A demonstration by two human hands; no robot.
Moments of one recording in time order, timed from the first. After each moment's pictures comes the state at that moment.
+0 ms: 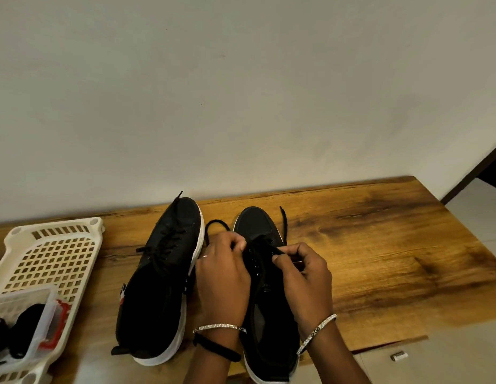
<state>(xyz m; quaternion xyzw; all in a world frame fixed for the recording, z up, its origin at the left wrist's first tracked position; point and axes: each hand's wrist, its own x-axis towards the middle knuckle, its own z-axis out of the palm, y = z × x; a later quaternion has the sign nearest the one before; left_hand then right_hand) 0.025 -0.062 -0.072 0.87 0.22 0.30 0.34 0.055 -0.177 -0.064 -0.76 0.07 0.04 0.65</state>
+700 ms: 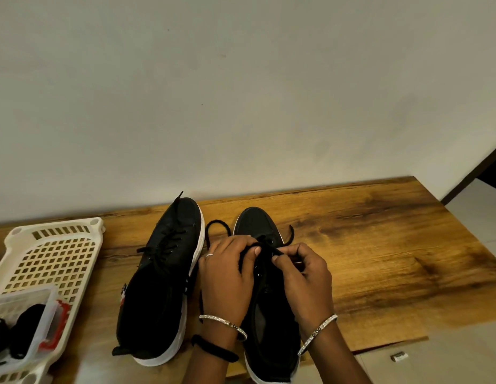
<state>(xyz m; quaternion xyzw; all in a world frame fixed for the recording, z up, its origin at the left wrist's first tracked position) 0.026 -0.055 -0.077 0.89 0.13 0.27 0.35 0.055 -0.177 -0.064 -0.77 0.07 0.05 0.64</state>
